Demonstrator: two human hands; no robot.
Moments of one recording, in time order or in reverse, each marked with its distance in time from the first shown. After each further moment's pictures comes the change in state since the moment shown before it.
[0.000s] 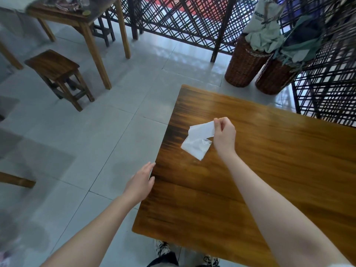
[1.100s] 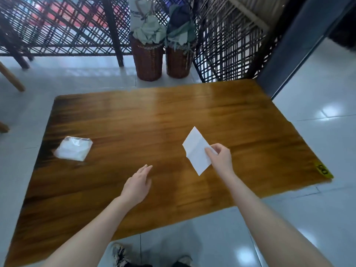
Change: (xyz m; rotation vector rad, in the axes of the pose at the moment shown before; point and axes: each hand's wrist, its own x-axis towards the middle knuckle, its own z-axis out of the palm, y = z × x) left_hand -0.068 0.301 0.206 0.231 -0.221 0.385; right_hand -0.125 0.252 -0.371 0.087 0.218 0.403
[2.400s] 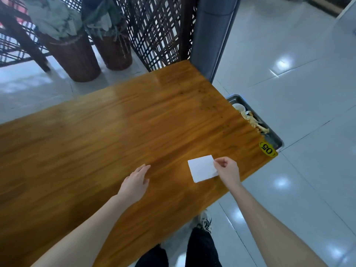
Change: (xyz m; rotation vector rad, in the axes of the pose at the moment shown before) left_hand 0.157 0.188 0.102 0.181 -0.253 0.223; right_hand 0.084 0.171 -0.200 -0.071 0.249 0.357
